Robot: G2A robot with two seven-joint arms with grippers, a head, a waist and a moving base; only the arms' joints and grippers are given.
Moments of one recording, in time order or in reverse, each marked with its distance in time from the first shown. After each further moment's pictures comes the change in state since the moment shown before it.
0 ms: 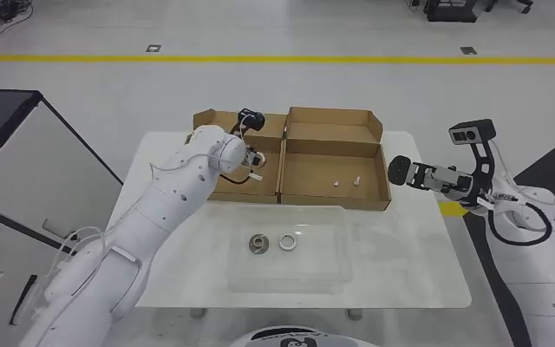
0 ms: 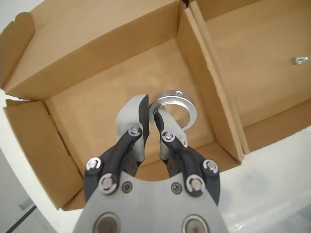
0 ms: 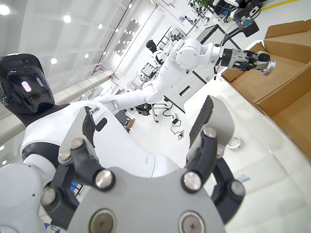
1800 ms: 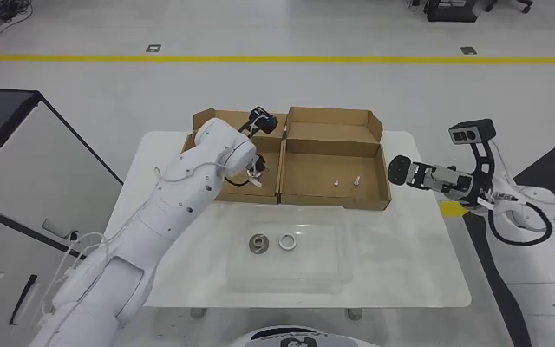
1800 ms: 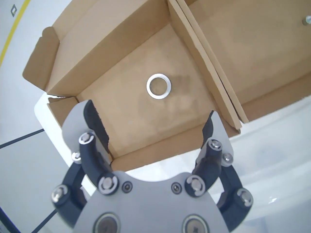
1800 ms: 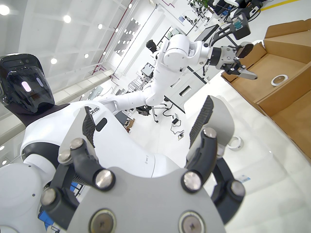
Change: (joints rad) left arm 0.098 -0.003 -0.132 -0.301 0.228 -0.168 -0.284; right arm 0.000 0.000 0.000 0.000 0.000 0.000 0.000
